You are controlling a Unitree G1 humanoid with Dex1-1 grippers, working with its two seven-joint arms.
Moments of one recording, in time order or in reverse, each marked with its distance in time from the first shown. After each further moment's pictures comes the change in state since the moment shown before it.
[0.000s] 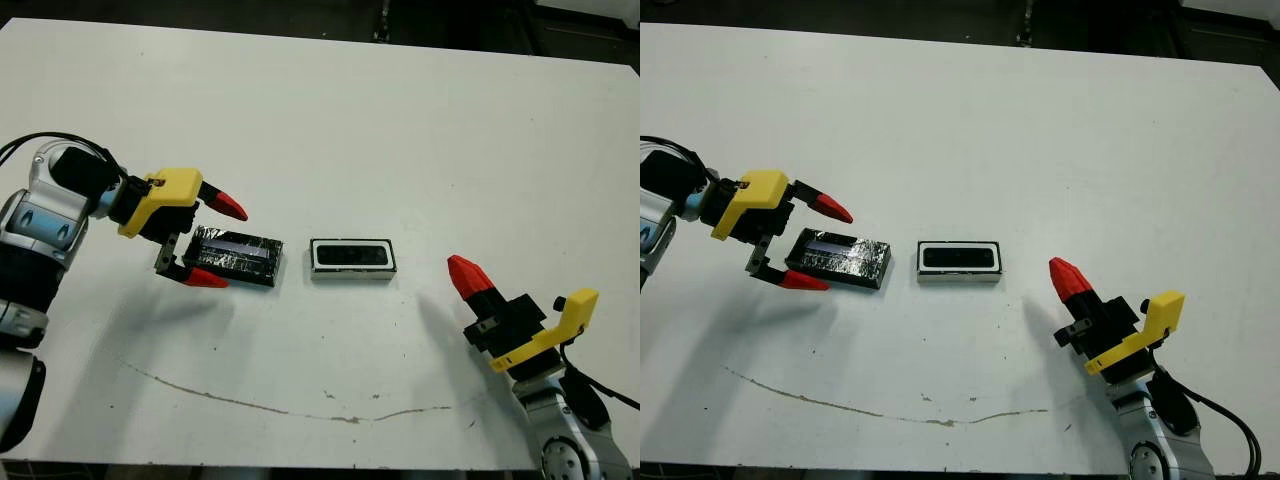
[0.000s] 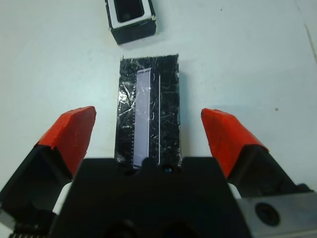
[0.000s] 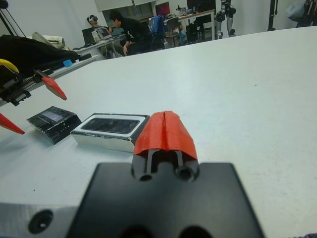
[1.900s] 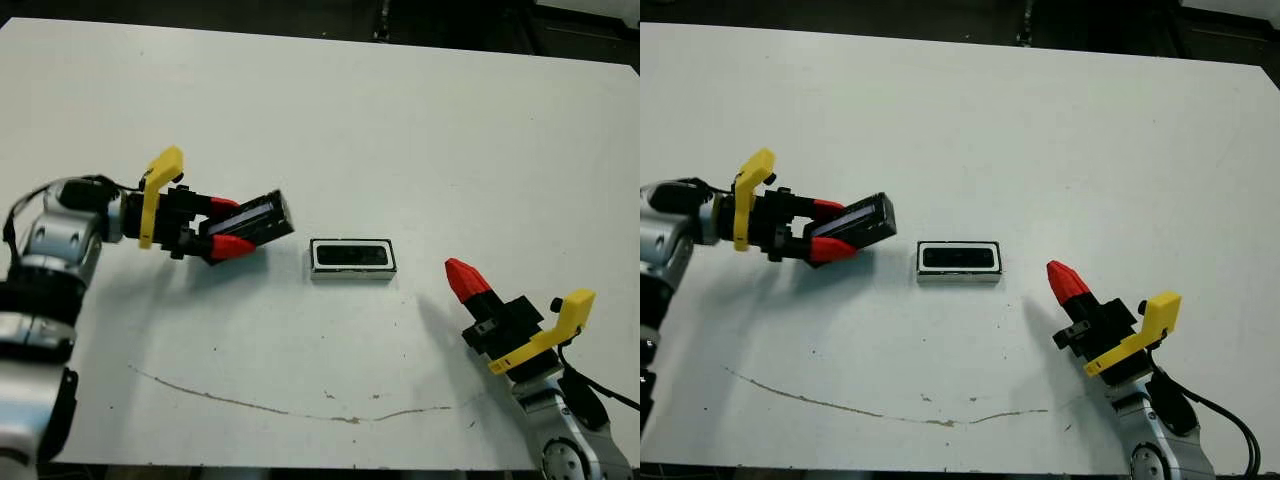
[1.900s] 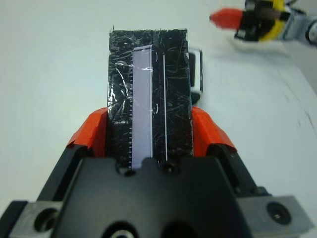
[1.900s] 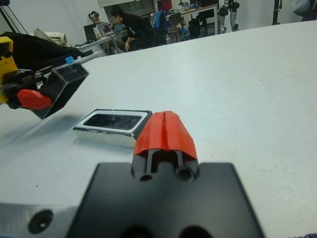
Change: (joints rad) left arm 0.194 -0.188 0.252 -0.086 -0.261 0.331 0.262; right arm 0.004 -0.015 0.019 0.000 0.007 0.007 -0.005
